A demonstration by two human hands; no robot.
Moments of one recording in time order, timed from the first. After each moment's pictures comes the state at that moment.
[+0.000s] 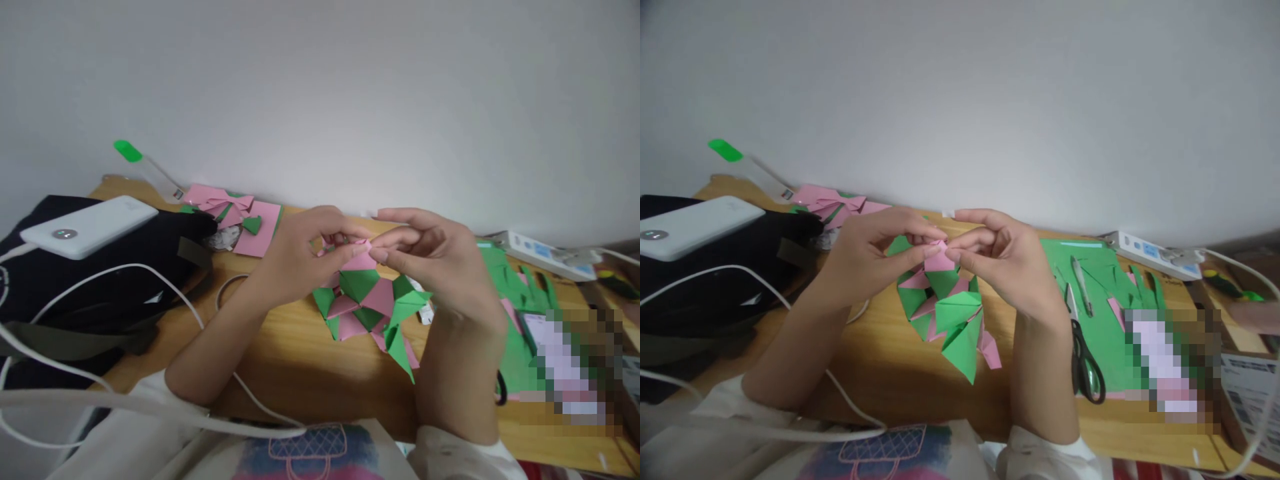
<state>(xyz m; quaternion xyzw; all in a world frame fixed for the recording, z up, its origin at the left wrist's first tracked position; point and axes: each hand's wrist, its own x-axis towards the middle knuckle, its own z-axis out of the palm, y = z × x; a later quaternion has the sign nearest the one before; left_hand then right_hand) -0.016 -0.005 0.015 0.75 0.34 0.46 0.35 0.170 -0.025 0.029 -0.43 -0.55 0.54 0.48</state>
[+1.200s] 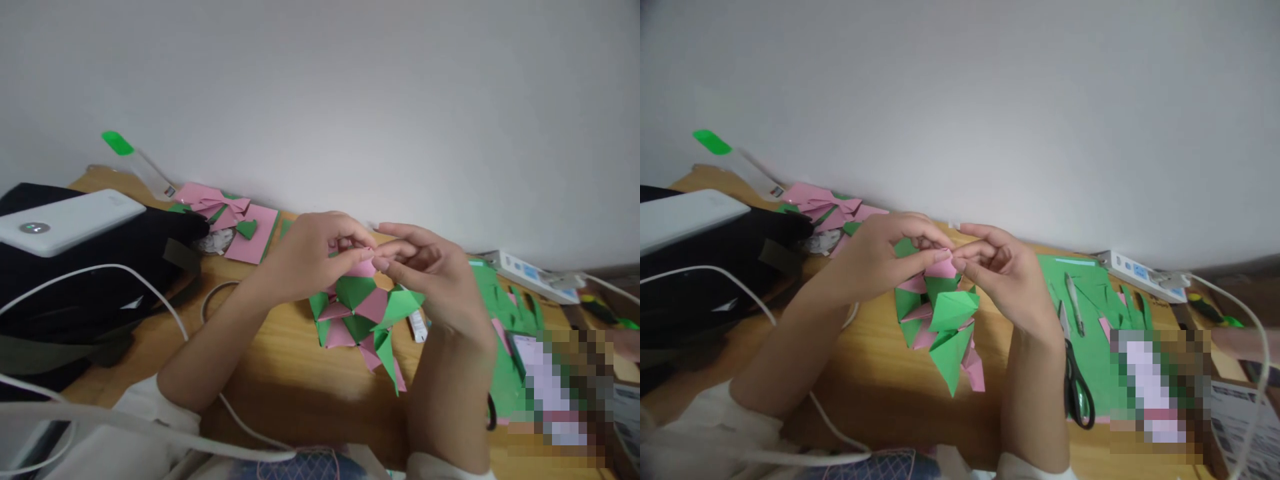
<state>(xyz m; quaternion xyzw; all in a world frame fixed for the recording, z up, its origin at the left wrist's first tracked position) -0.008 0.011 0.022 0.76 0.36 0.41 0.35 0.175 -0.016 0.023 -0.47 -0.55 0.51 0.46</state>
